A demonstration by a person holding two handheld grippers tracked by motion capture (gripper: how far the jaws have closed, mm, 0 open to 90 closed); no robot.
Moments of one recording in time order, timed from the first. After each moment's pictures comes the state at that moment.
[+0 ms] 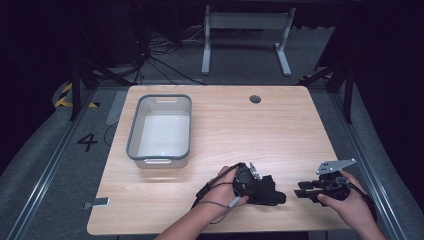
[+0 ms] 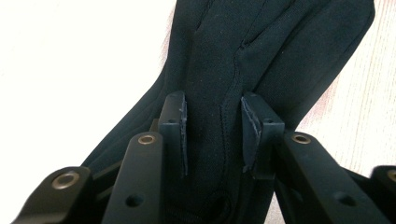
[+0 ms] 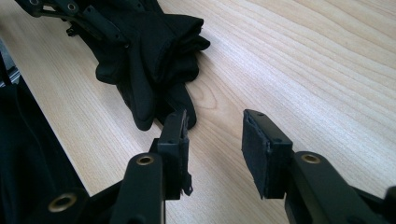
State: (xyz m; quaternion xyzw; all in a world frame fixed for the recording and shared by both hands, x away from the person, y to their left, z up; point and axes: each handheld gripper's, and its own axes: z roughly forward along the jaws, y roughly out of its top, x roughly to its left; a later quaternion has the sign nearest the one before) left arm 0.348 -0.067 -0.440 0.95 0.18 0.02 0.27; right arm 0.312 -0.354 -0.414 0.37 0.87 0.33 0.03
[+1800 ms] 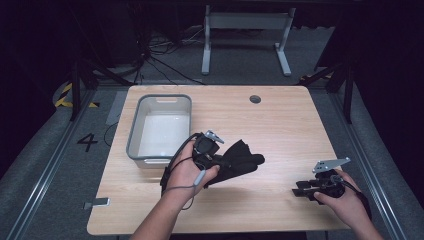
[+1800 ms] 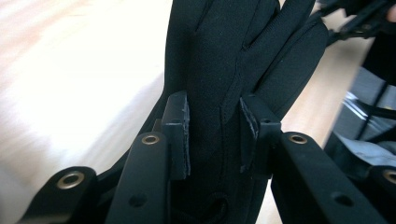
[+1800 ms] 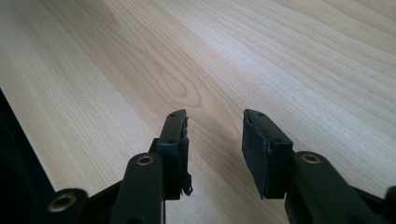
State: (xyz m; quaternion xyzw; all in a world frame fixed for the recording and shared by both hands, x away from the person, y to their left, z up) left arm 0.362 0.040 -0.336 0.87 0.34 0.01 0.36; right arm 0.324 -0.354 -0.430 0.38 0.87 0.32 0.03
